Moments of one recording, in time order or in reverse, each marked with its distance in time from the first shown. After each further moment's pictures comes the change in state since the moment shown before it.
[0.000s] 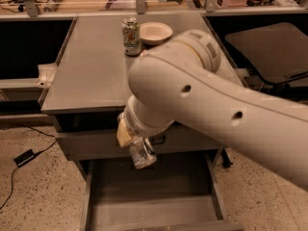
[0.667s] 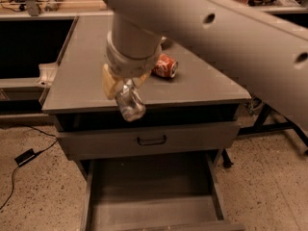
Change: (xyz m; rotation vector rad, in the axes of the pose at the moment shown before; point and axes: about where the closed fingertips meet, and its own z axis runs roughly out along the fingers) arm 0.099 -0.001 -0.063 -0.036 0.003 -0.056
